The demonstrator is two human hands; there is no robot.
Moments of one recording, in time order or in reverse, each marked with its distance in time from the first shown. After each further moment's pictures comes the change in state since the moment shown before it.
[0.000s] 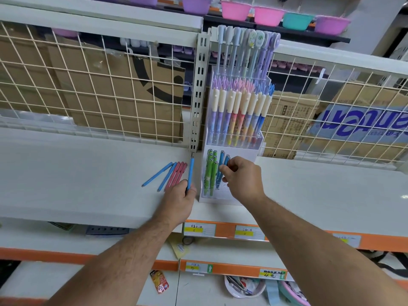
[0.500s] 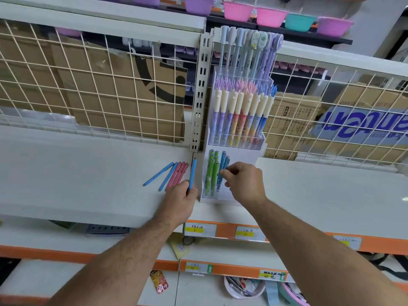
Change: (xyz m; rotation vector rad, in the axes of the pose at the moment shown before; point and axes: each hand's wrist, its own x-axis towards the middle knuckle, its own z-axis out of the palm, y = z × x) left_hand 0.000 -0.002 0.000 -0.032 -0.006 0.003; right_hand 0.002 0.008 0.004 -0.067 -0.030 0.021
